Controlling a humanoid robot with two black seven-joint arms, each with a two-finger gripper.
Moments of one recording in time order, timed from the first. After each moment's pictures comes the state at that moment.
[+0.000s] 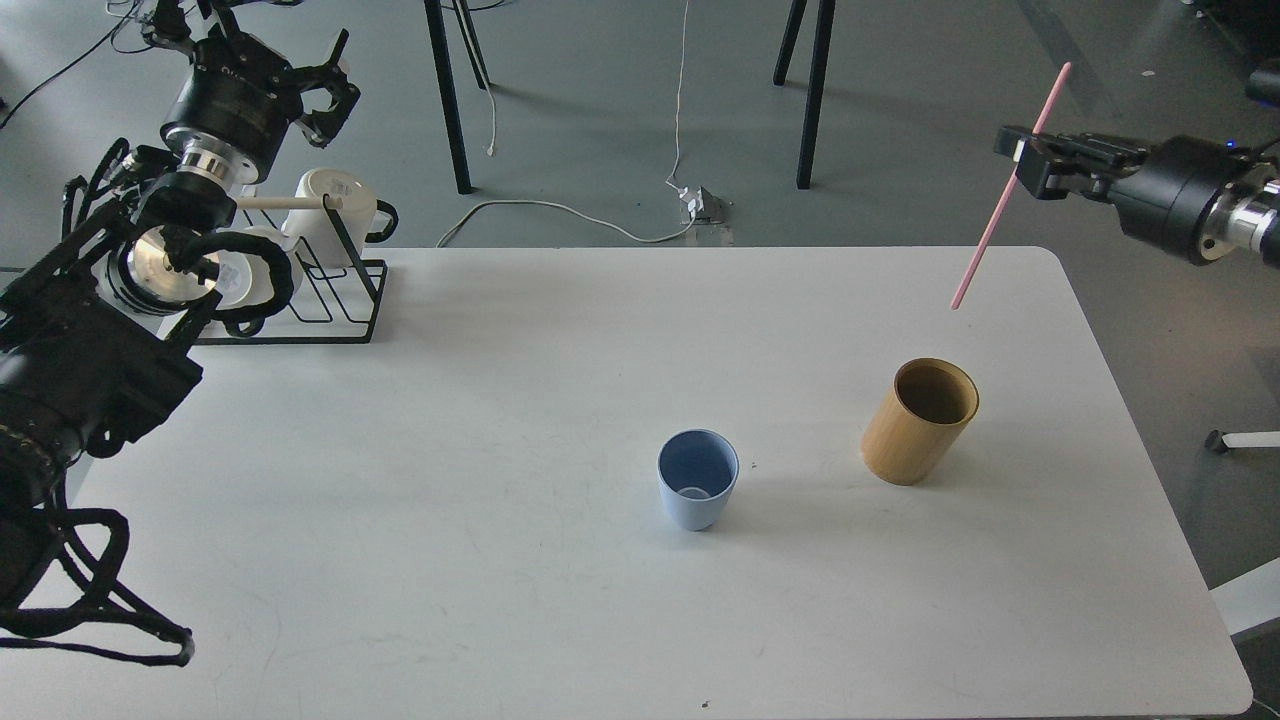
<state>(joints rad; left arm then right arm) -0.95 0.33 -0.77 -0.50 -0.13 -0.49 -0.28 1.12 -1.01 0.30 1.39 -1.40 0.08 0.16</state>
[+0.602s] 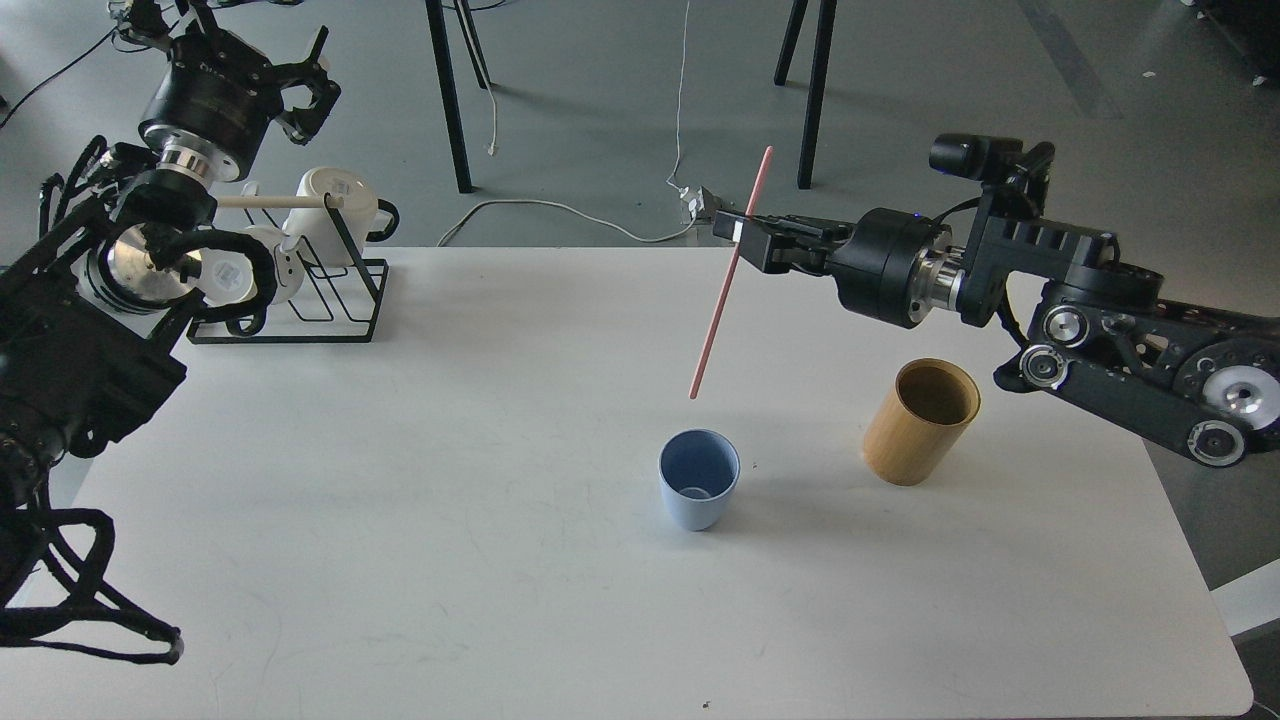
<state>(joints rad) -0.95 0.35 -0.77 -0.50 -0.13 -0.49 -0.28 1.02 -0.55 0.25 1.35 -1.31 0.07 0.16</state>
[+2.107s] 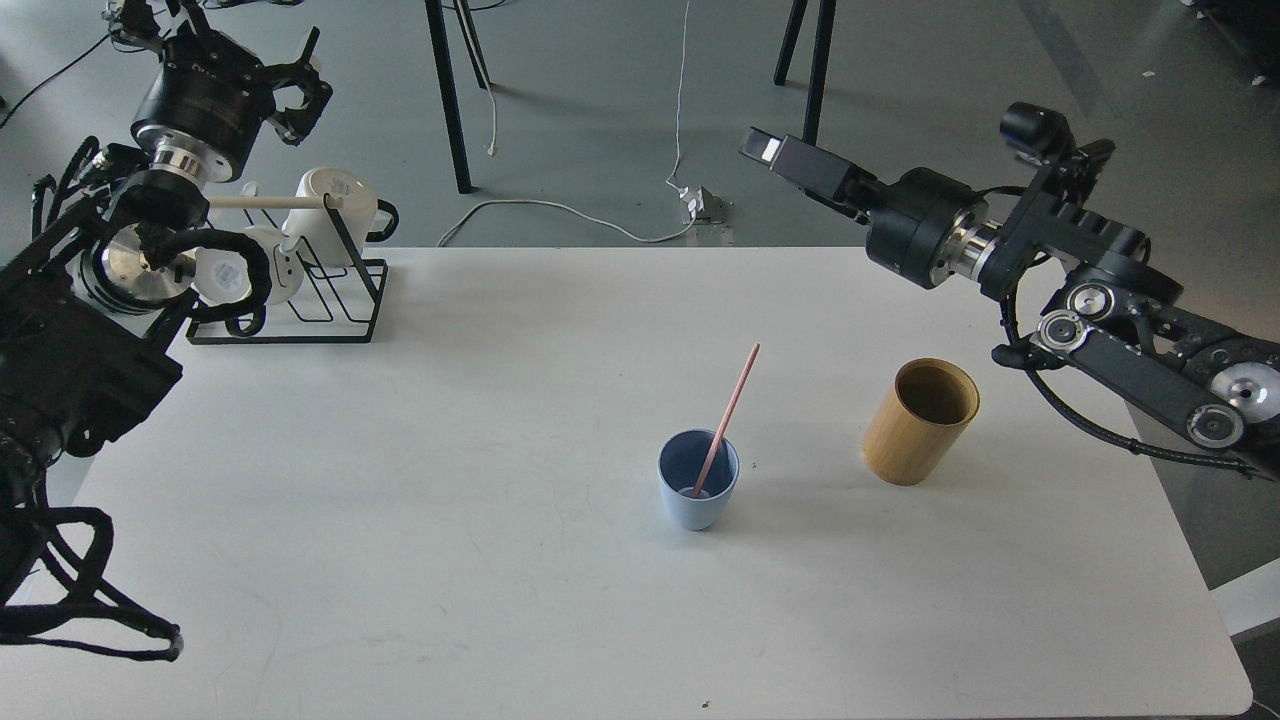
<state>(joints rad) -0.96 0.35 -0.77 -0.48 -0.13 -0.49 -0.28 0.87 -0.51 0.70 1.21 -1.02 0.08 0.18</state>
